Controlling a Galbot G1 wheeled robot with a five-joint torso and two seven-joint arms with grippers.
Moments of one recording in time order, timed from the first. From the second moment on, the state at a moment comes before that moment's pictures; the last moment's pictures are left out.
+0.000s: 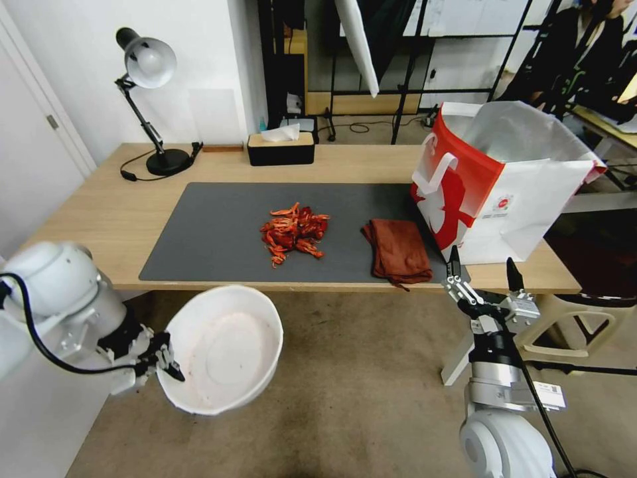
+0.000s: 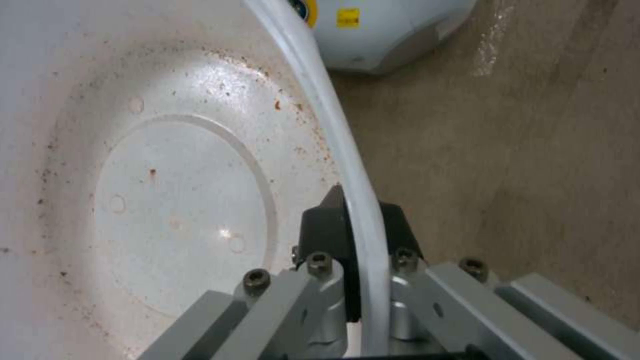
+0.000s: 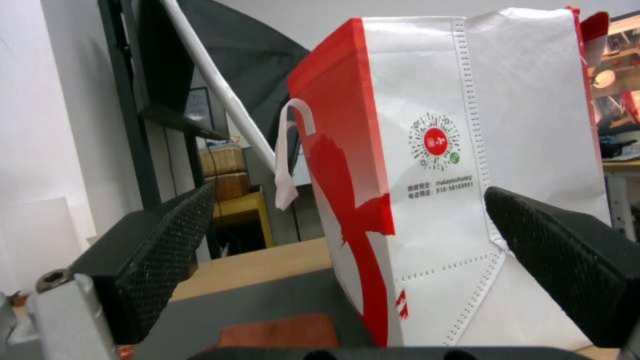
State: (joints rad) left arm 1.00 -0.40 -0.29 -1.93 0.07 -0.82 1.53; right arm -1.59 1.44 0.53 2.14 0.25 0.36 0.15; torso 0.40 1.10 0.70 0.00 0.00
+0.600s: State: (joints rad) left arm 1.05 -0.60 -0.24 -1.89 0.24 -0.82 1.53; right arm -1.62 1.44 0.54 2.17 0.25 0.35 0.15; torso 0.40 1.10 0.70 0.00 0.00
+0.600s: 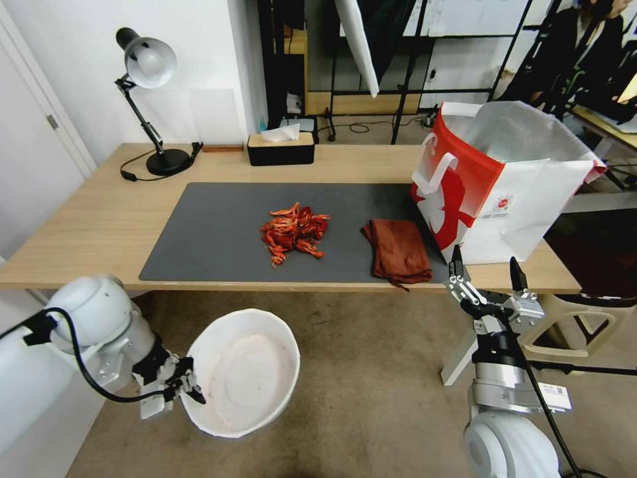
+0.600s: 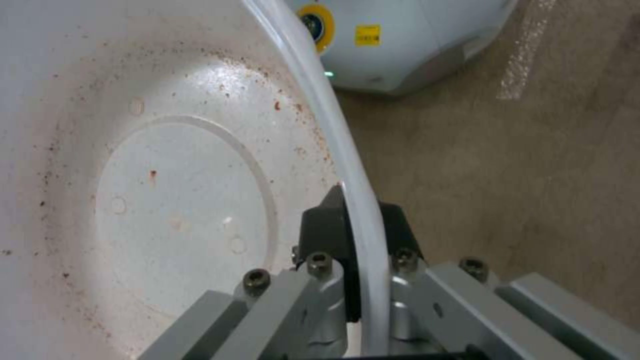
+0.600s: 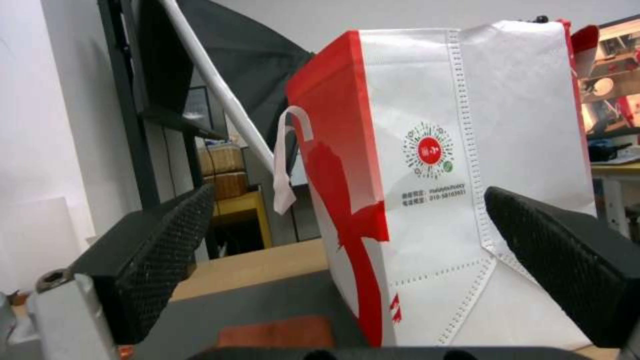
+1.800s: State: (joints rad) left arm 0.83 -0.86 -0.04 -1.59 0.38 -0.82 1.53; right arm -1.59 1.42 0.51 2.17 0.20 0.22 0.23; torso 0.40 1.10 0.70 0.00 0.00
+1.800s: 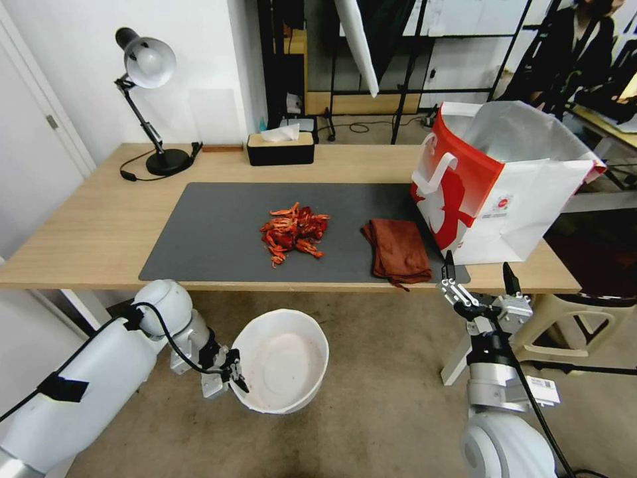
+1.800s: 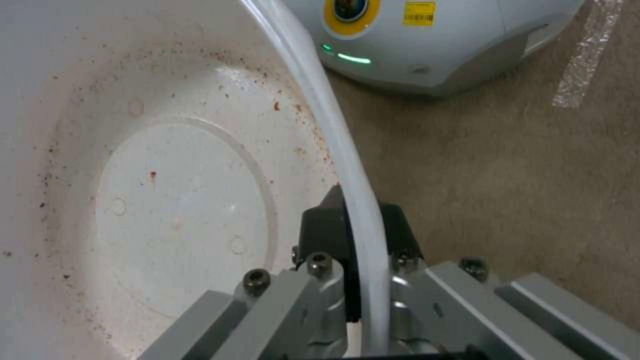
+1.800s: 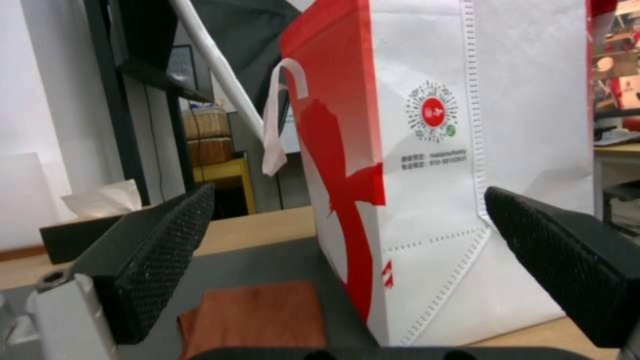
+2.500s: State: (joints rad) left arm 0.68 -0.92 0.09 -1.51 0.39 -0.82 1.53; right arm -1.48 1.28 0.44 2.17 0.29 0.06 0.29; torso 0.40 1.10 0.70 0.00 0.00
